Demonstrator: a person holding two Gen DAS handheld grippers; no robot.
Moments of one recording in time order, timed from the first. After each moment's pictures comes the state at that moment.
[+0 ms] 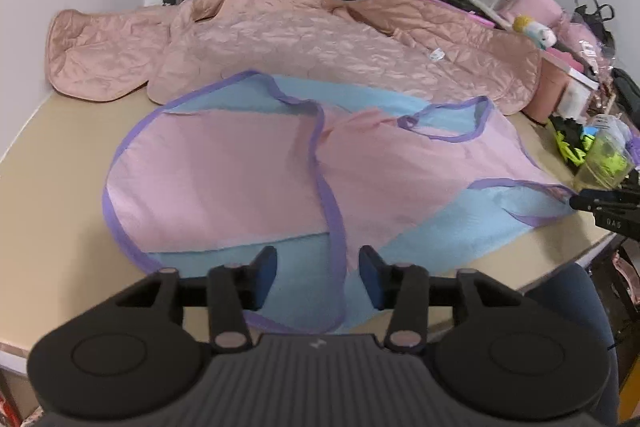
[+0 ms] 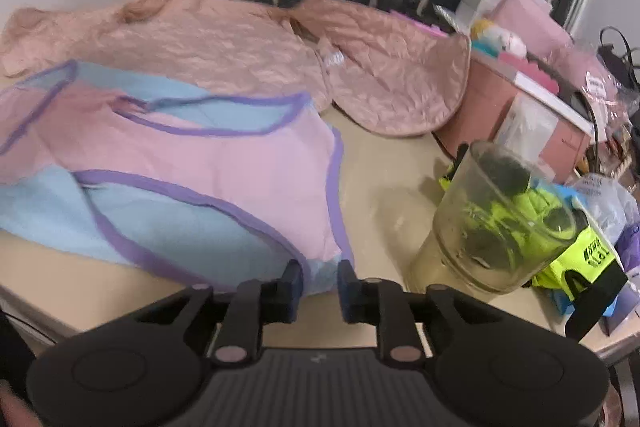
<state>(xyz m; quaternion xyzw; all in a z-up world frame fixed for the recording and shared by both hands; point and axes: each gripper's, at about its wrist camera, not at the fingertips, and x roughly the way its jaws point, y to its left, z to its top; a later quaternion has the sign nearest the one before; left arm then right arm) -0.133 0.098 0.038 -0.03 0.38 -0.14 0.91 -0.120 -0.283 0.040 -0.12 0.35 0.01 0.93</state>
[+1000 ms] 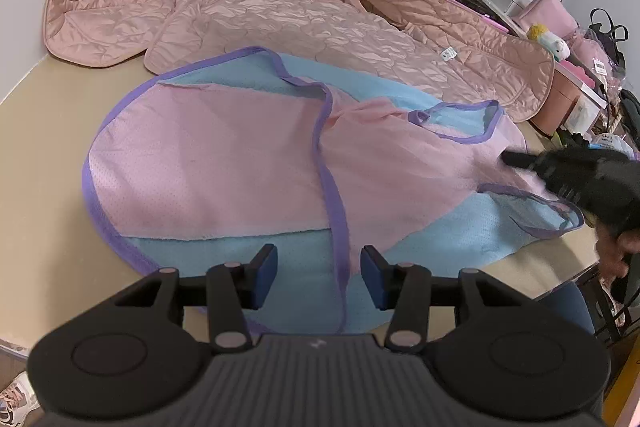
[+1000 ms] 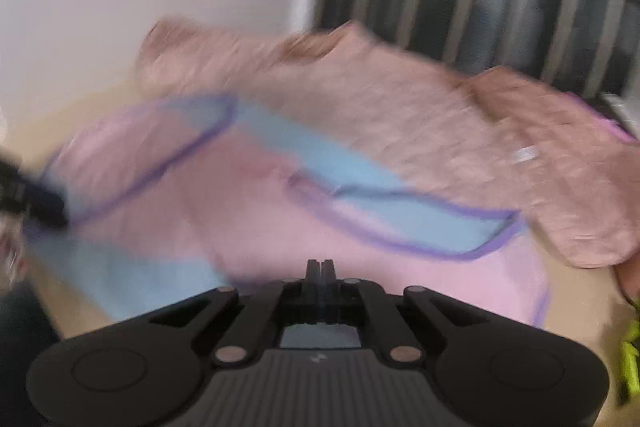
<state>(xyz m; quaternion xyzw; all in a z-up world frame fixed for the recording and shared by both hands) -0.114 0.098 0.021 -0.08 0.40 -0.13 0.90 -0.056 -0.197 0.045 -0.12 0.28 0.20 0.93</state>
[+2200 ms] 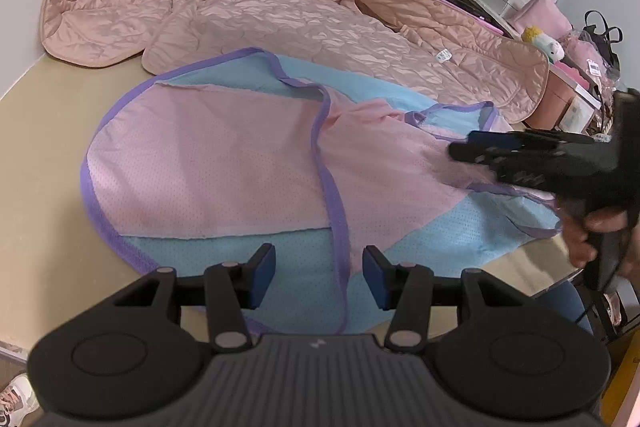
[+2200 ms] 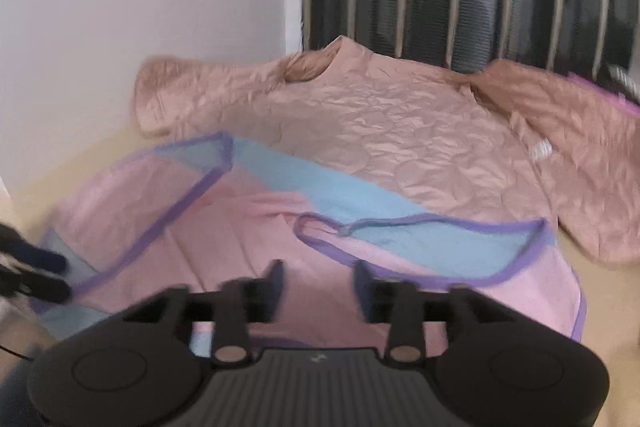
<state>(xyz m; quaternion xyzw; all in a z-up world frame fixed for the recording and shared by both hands) -0.117 0.099 0.019 -0.08 0.40 -0.14 0.90 -0.023 -0.165 0.031 -0.12 0.30 0.22 0.92</state>
